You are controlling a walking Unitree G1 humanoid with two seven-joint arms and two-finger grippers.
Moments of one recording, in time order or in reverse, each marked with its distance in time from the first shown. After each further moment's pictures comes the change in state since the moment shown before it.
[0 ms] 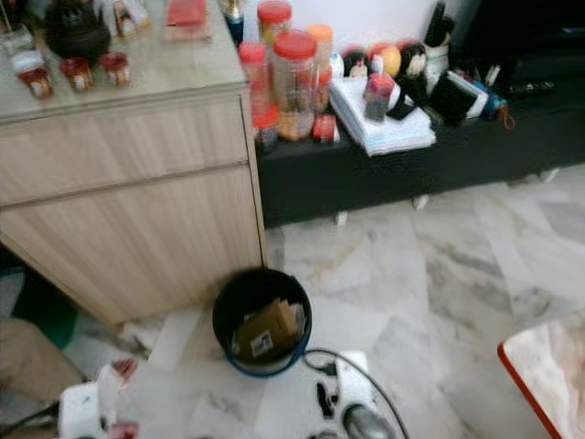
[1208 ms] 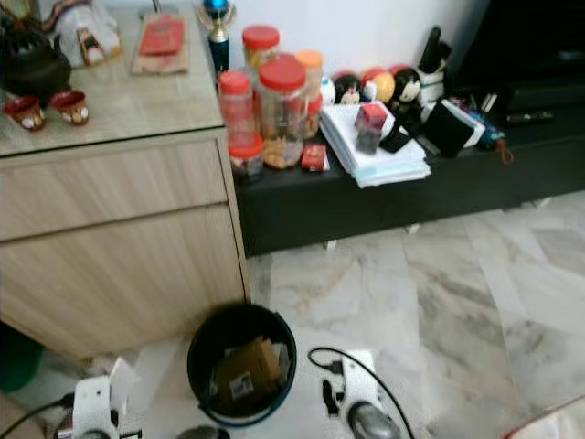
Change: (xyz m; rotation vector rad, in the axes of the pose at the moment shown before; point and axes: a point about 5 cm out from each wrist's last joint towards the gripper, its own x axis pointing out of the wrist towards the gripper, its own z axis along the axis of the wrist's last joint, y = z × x) left arm 0.004 -0.022 0.026 0.160 -0.096 -0.139; right arm 0.005 0.028 0.019 -0.068 -0.052 0.107
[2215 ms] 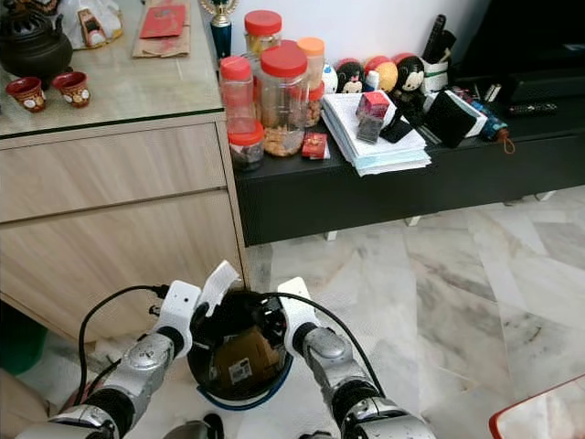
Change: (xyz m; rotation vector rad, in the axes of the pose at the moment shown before) left arm 0.009 -0.083 0.121 0.191 -0.399 -0.364; right arm 0.010 0.048 0.101 -0.202 -0.250 0.335
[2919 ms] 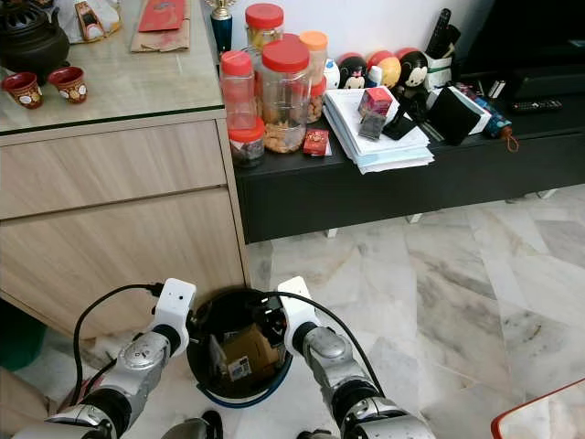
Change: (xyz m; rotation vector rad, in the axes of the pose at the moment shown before) left arm -0.002 0.007 -0.003 -0.001 0.010 0.032; right arm -0.001 -0.001 -0.002 0.015 -0.004 -0.014
